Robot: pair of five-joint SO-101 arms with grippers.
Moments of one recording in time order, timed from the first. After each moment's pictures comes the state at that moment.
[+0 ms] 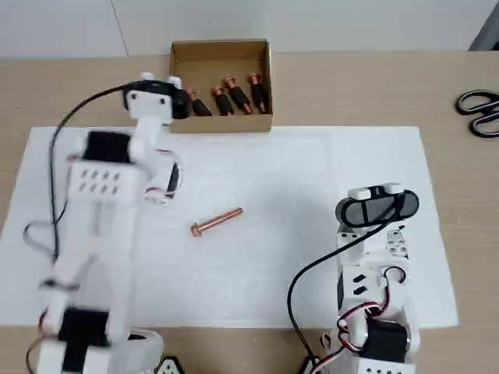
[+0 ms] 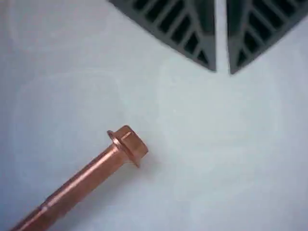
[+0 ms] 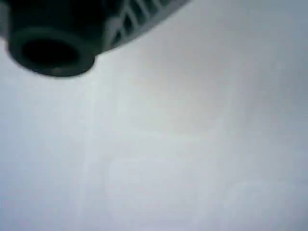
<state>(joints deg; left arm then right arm) 3.5 -4.3 0.5 99.0 -1.6 3.9 -102.9 84.2 53.5 9.5</state>
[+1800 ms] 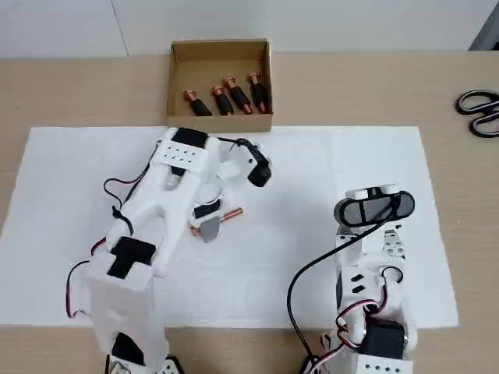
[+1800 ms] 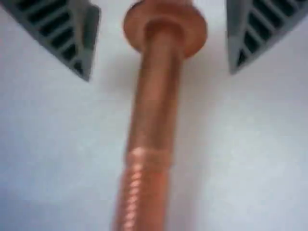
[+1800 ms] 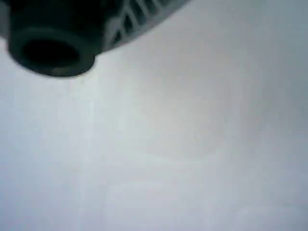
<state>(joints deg) 11.3 25.2 -2.2 91.5 -38.6 4.3 -103.0 87.1 53.2 9.5</state>
